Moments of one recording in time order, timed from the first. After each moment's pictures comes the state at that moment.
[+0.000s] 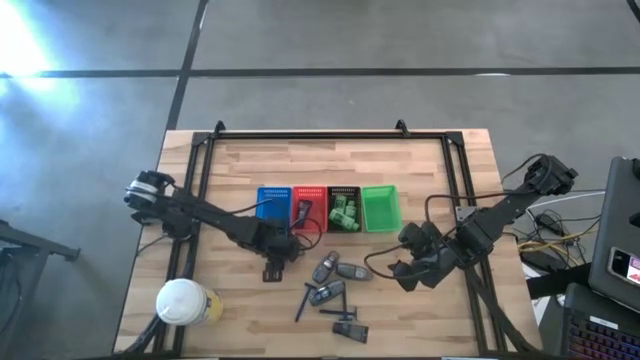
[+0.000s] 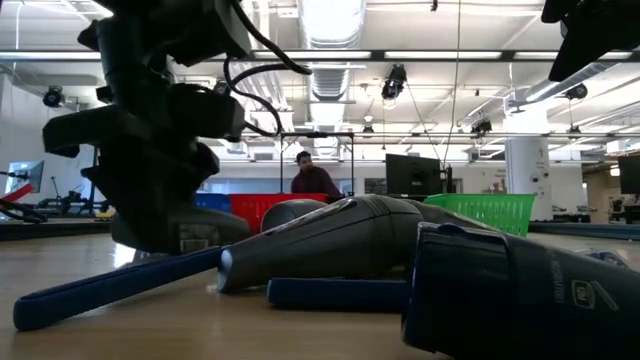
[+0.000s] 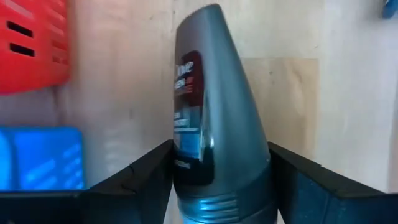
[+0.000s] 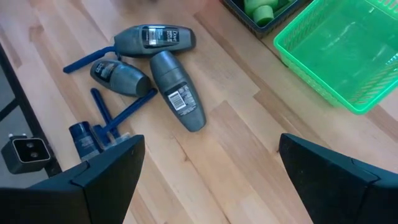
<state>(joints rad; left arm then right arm) -0.26 1.65 0.92 -0.52 -0.06 -0.27 0.61 1.30 1.08 -0.93 0.39 1.28</state>
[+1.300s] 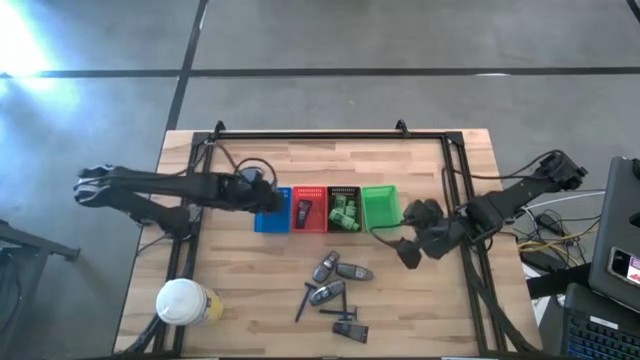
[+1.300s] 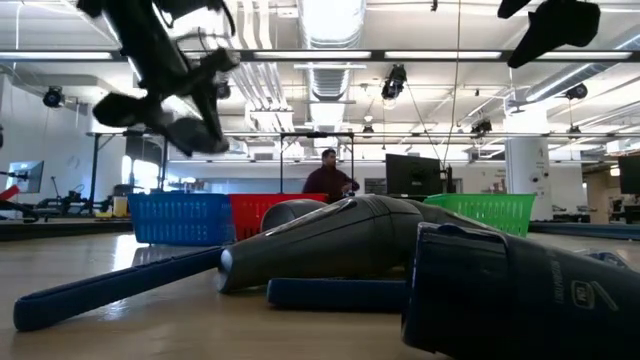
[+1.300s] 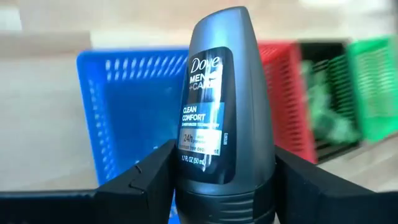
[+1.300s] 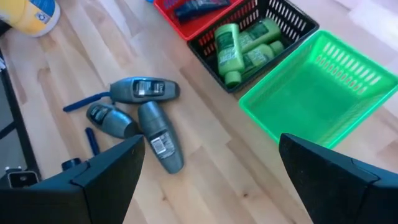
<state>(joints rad) 0.04 1.17 0.87 -0.69 -0.28 -1.36 0.48 1.15 1.07 -0.94 0.45 1.07</state>
